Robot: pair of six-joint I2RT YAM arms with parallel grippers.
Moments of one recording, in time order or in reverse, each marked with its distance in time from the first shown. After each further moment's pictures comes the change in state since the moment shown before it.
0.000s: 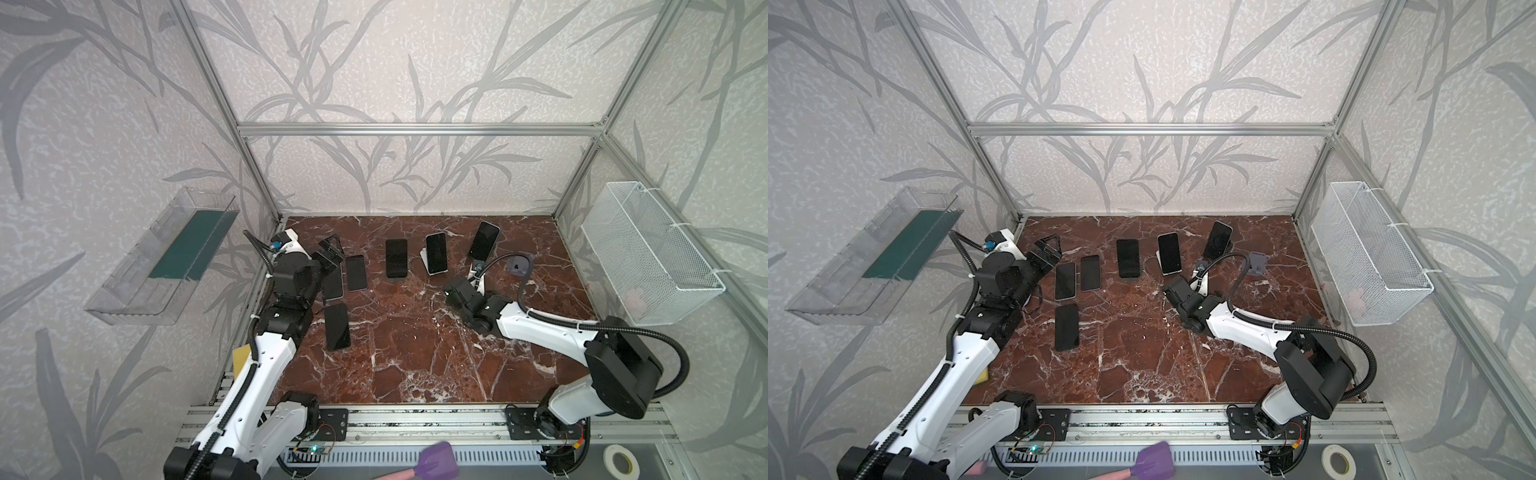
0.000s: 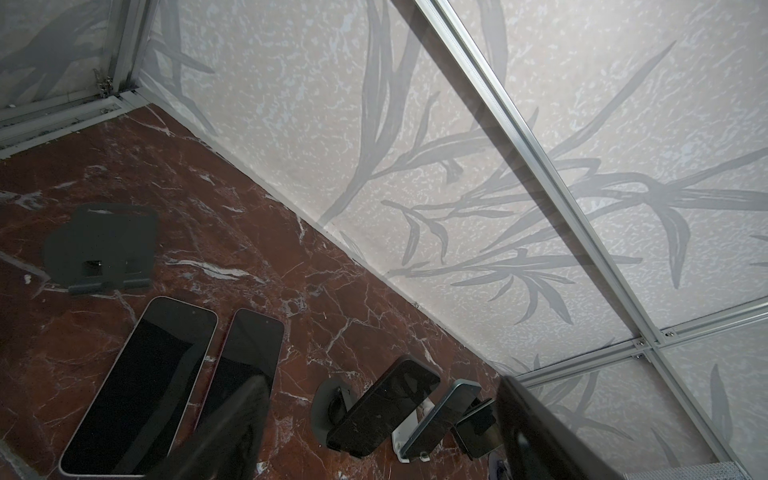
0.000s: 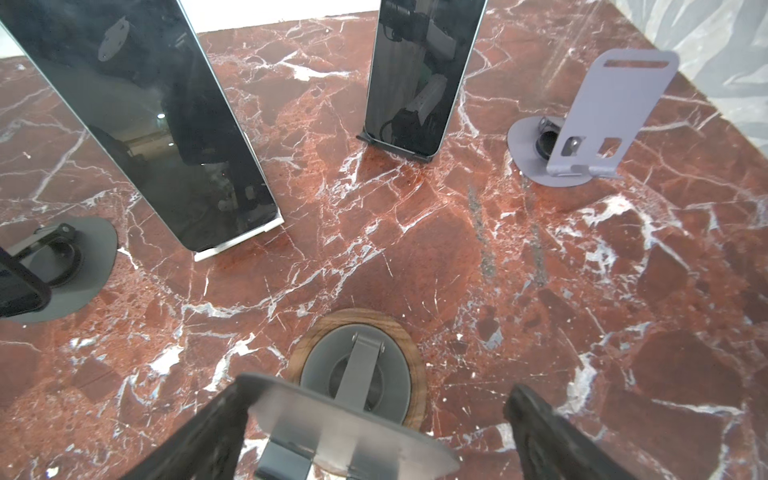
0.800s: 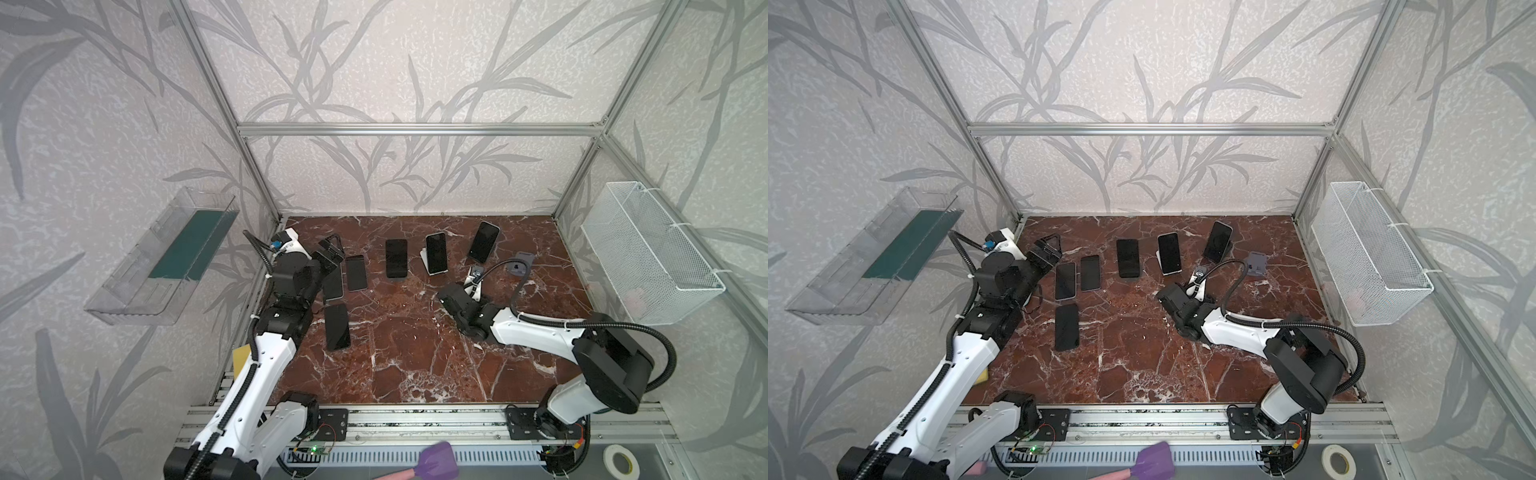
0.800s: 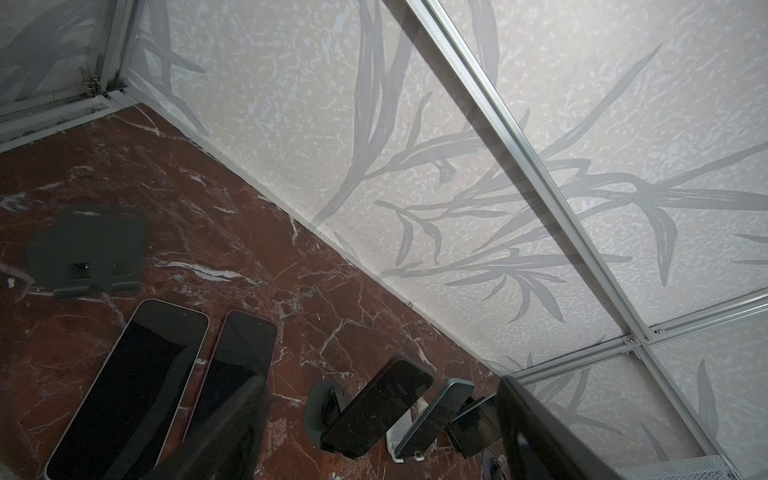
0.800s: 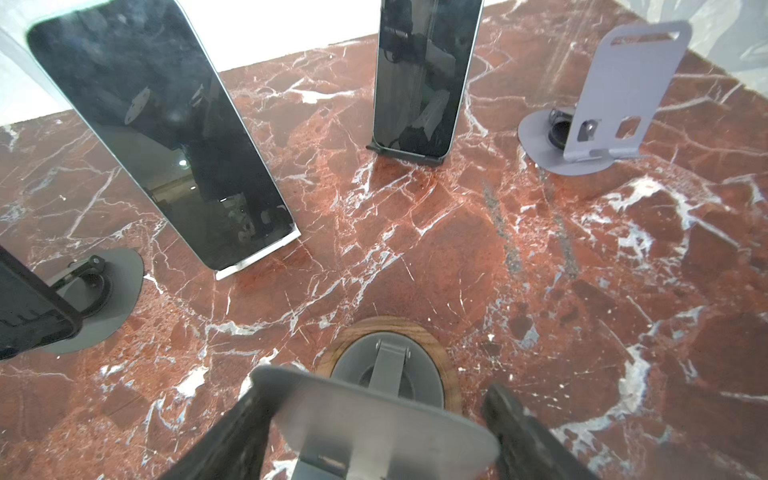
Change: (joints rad) left arm 0.000 0.000 0.000 0.016 0.015 -0.005; right arm 0.050 0.041 -0.058 0.151 0.101 0.074
